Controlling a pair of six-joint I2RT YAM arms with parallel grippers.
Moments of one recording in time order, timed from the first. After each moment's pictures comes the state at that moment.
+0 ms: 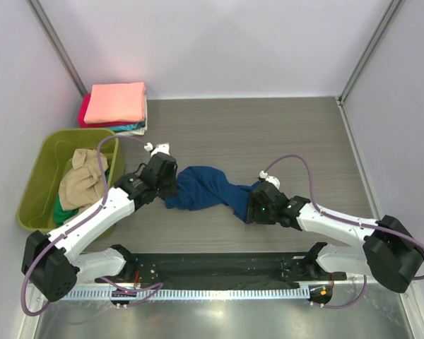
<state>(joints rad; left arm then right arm) -0.64 1.15 0.88 -0.61 -0.25 -0.62 0.77 1.15 0.51 -0.35 0.11 0.79</state>
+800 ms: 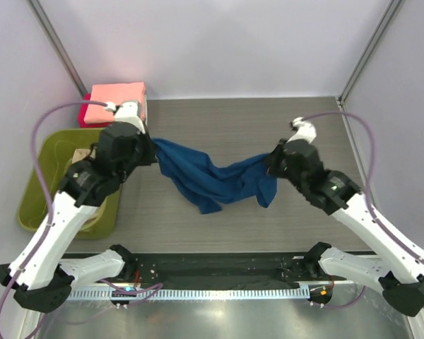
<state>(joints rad) -0.63 1.05 1.38 -0.87 -0.36 -0.45 0.73 0.99 1.03 -0.61 0.36 0.65</state>
